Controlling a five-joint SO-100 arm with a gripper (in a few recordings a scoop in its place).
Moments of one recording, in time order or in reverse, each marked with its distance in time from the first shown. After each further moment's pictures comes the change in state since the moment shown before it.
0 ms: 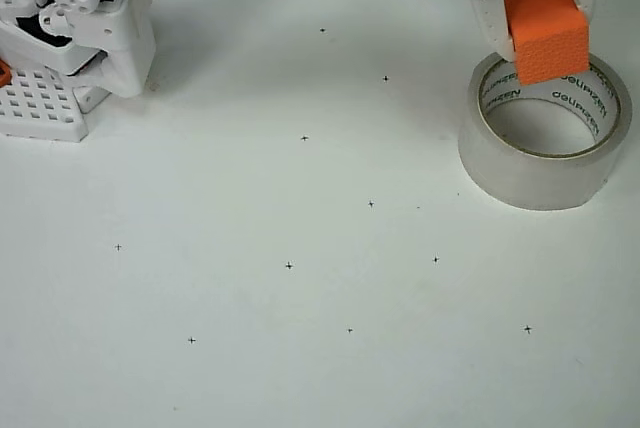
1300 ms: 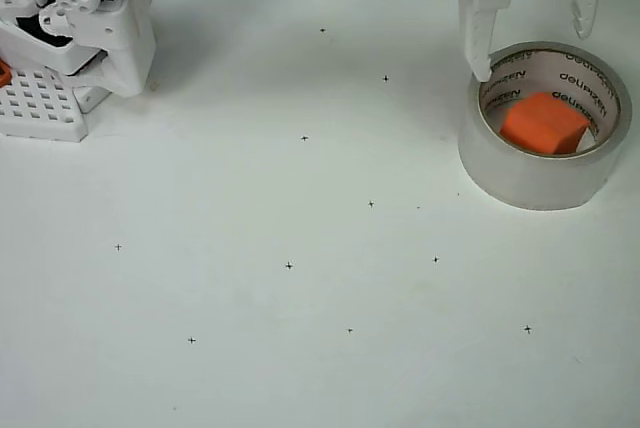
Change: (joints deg) arm -0.5 -3.7 -1.5 0.0 -2.0
